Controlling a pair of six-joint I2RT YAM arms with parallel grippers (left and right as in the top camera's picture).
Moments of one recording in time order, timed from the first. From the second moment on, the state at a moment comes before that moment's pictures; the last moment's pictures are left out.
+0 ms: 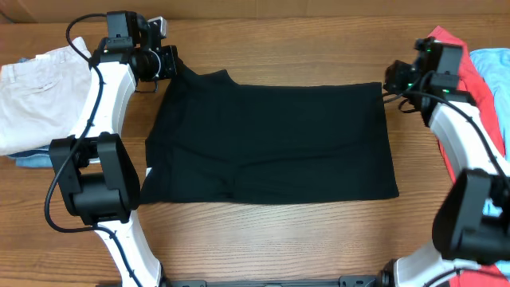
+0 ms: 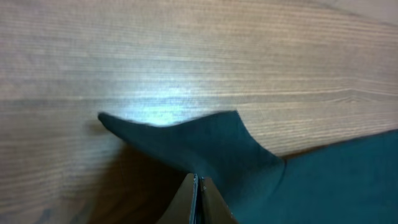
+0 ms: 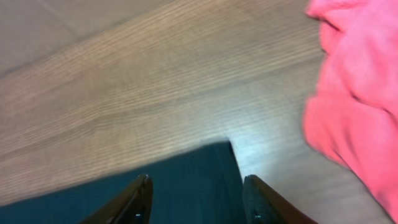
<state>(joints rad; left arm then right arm) 0.07 2.11 1.76 -0.62 0.44 -0.12 -0.16 1.80 1.27 -0.26 -0.14 0.23</state>
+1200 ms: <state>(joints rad) 0.07 2.11 1.76 -0.65 0.43 -0.13 -0.14 2.15 1.27 0.06 -0.15 0.23</state>
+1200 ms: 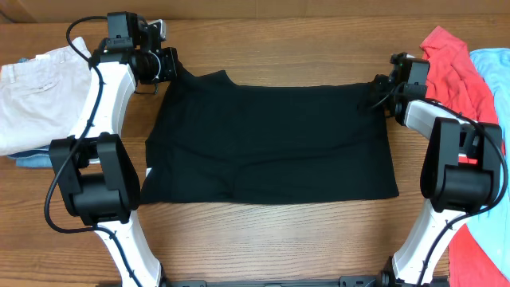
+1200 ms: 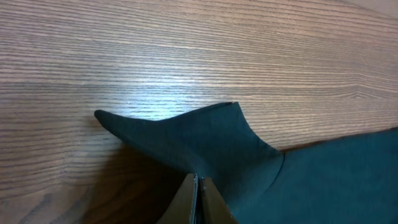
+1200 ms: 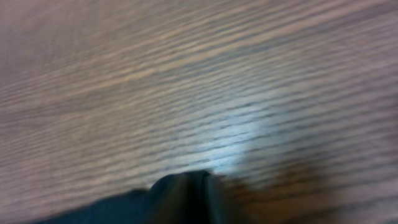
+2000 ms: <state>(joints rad) 0.10 2.03 1.76 -0.86 0.43 -0.13 -0.14 2.07 1.46 -0.45 -0.06 0.23</state>
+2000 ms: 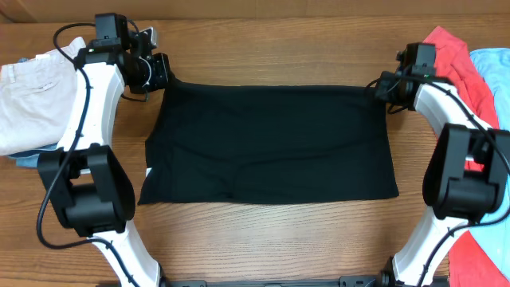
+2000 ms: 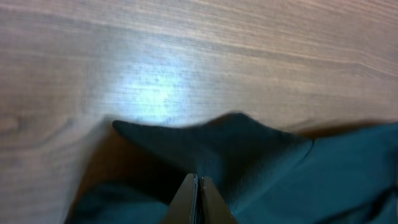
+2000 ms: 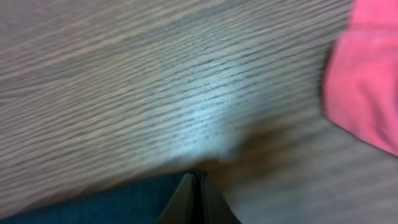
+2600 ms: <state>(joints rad) 0.22 1.99 1.76 -1.23 0.45 -0.13 -0.16 1.89 1.51 -1.02 0.04 0.24</state>
